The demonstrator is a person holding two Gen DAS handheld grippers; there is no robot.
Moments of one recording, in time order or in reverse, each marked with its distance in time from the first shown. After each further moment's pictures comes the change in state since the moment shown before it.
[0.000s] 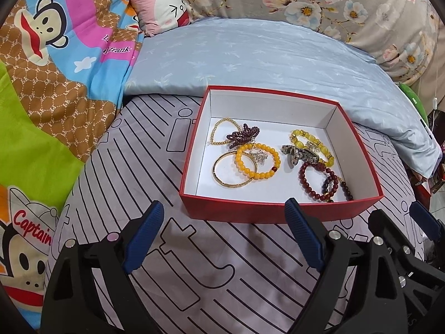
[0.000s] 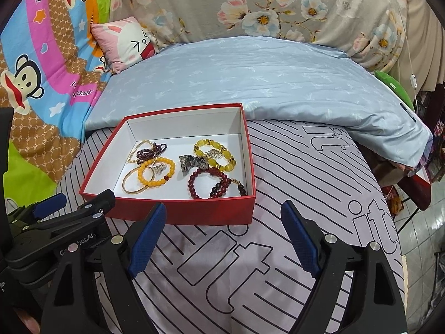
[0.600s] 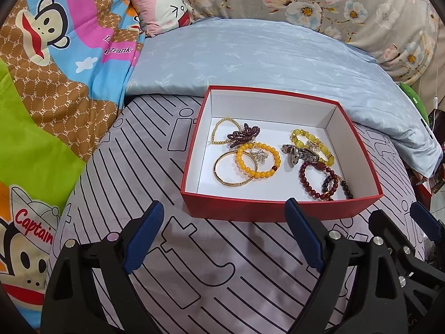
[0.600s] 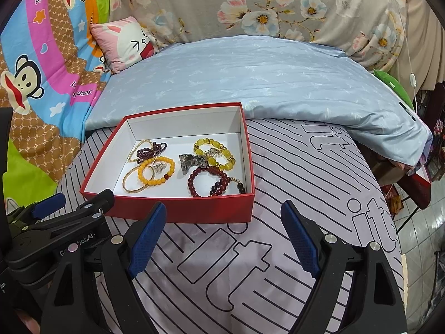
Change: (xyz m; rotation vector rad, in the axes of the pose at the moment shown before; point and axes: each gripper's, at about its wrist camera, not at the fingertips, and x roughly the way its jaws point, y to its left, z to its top) left arm -0.003 -0.001 -0.001 0.000 0.001 0.004; right arm -0.001 0.000 0.000 0.001 0.001 0.000
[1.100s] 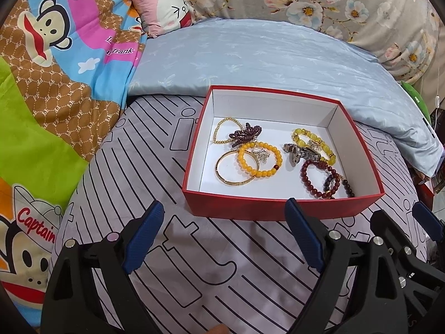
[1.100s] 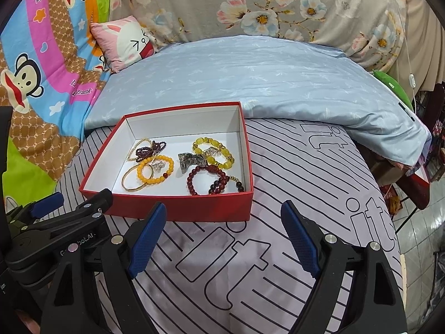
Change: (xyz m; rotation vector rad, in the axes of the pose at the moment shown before) left arm -0.001 0.000 -0.001 0.000 -0.003 0.014; right arm -0.001 0.000 -0.004 -0.006 -0.002 -0.006
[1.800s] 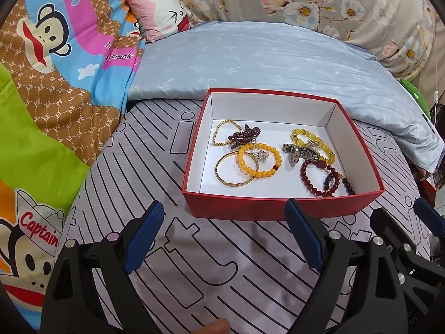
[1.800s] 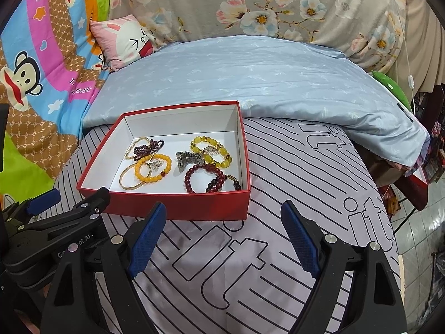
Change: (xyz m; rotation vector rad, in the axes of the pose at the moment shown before) left arm -0.003 -0.003 -0.002 0.030 -0.020 0.013; right arm 0.000 -0.002 0.000 -0.004 0.006 -0.008
